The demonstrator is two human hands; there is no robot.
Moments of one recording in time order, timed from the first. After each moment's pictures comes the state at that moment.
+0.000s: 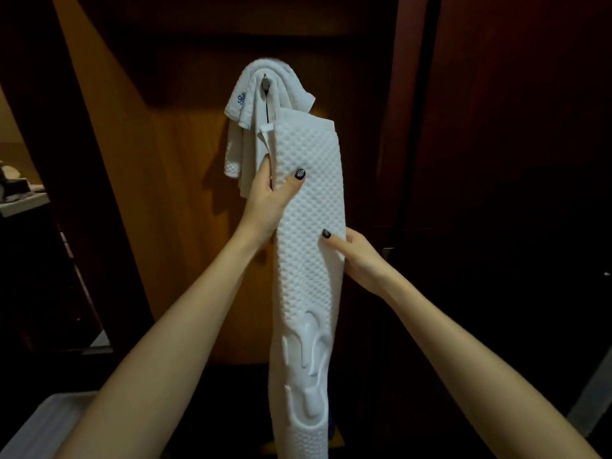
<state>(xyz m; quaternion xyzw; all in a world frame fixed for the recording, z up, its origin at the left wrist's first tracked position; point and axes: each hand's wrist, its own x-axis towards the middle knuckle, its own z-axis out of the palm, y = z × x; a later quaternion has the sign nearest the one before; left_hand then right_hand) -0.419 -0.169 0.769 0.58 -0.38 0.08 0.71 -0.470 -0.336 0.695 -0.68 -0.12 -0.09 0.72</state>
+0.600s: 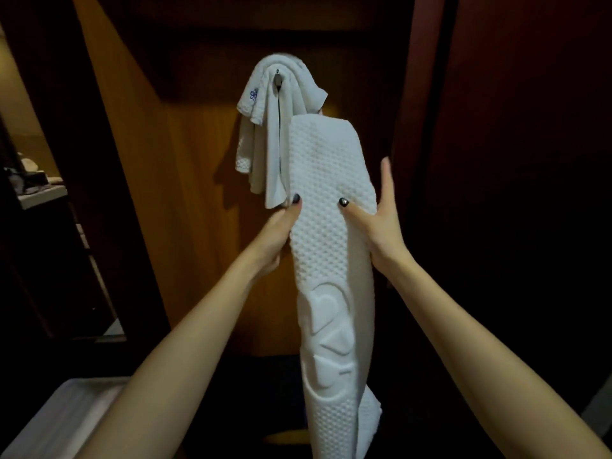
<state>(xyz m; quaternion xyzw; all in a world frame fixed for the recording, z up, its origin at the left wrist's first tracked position) -0.402 -0.164 0.718 0.61 -0.30 -0.07 0.73 -0.478 -0.329 0.730 -0.63 -0.14 -0.30 0.70</state>
